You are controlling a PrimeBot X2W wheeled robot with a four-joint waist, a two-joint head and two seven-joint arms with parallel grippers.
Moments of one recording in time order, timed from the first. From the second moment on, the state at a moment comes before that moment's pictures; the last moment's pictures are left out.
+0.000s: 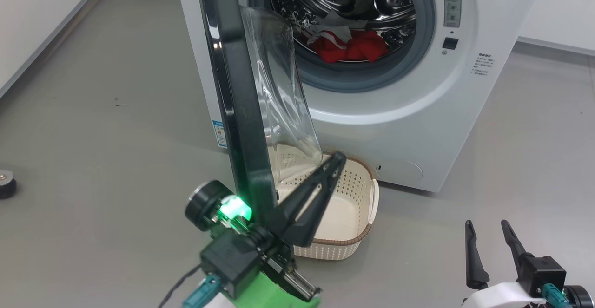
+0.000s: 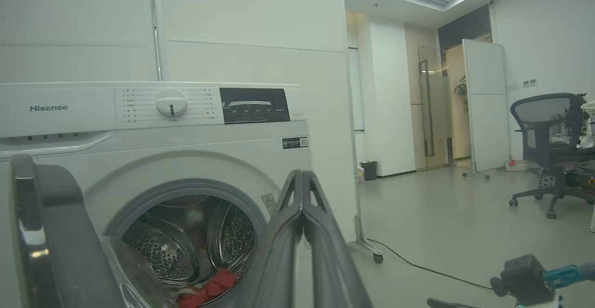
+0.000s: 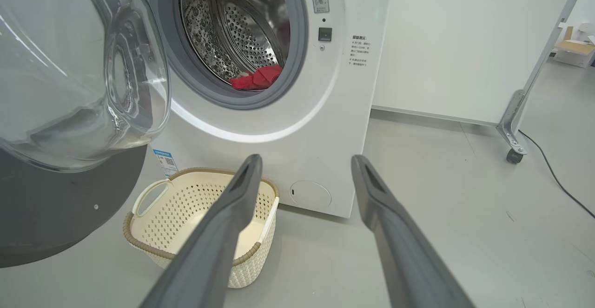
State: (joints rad) left arm -0.22 0.05 -0.64 -0.25 -0.35 -0.09 -0.22; right arm 0.15 -0.08 0.10 0.17 0.24 -0.09 -0.26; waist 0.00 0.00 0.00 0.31
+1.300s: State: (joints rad) left arm -0.14 0.08 -0.62 0.09 -0.37 -0.04 -0.04; right arm 0.15 -0.07 0.07 0.19 0.22 -0.06 -0.26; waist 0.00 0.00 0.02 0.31
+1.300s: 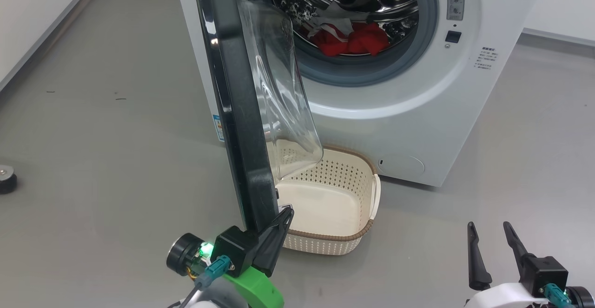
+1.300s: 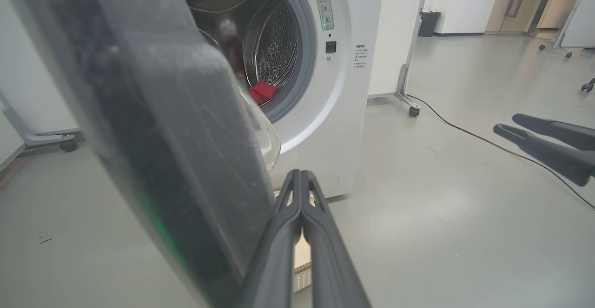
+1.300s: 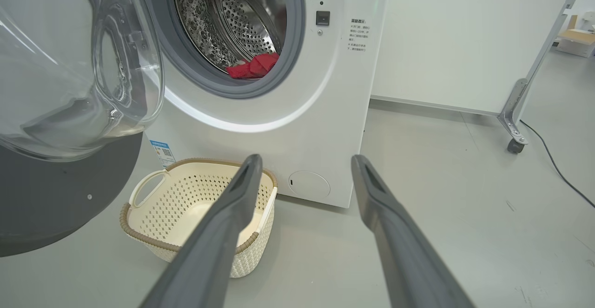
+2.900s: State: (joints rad) left arm -0.11 0.12 -0.48 0.15 -0.37 0.08 -0.14; right arm 0.13 -0.06 0.04 0.20 0.18 -0.04 -0.26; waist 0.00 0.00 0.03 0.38
